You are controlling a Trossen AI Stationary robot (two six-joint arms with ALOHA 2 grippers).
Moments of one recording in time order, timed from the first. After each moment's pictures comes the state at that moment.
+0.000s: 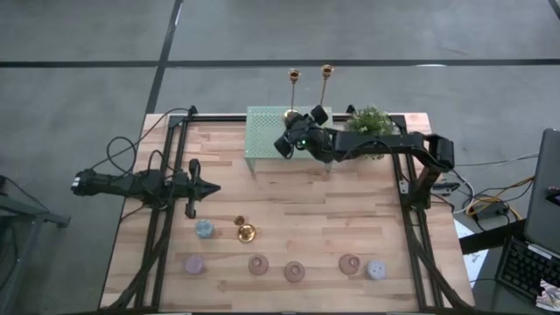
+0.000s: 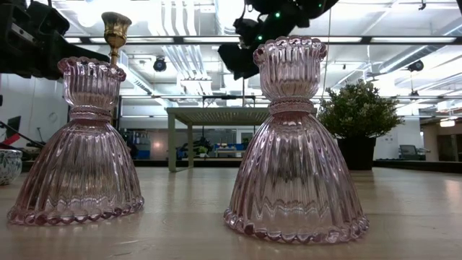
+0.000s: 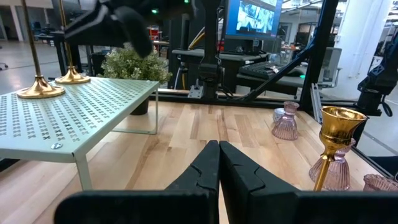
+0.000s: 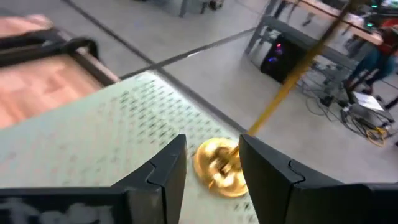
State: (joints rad) left arm -0.15 0.04 0.05 -0.06 -0.20 -0.06; right arm -0.19 1.75 1.37 -0.17 0.76 0.12
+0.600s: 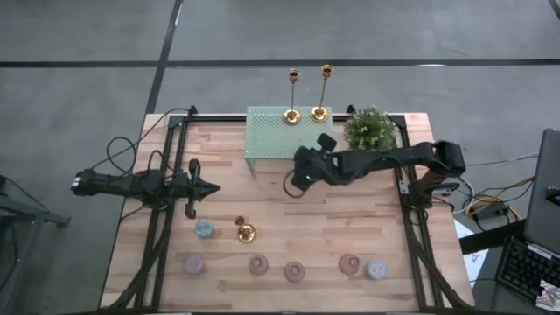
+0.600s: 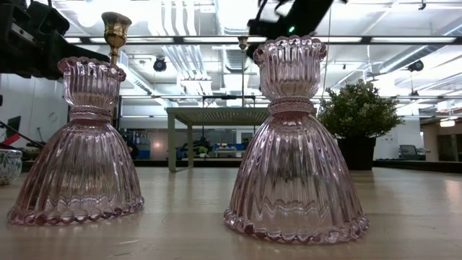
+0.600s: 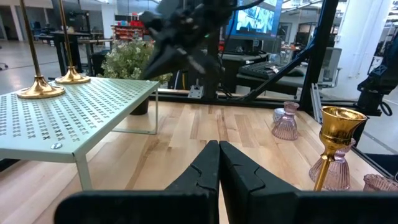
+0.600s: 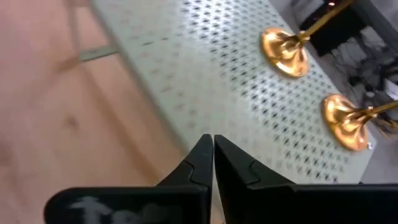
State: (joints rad) left arm -0.15 0.04 0.05 -0.06 -0.20 -0.06; right arm 0.01 1.67 1.29 -0.60 0.70 0.29
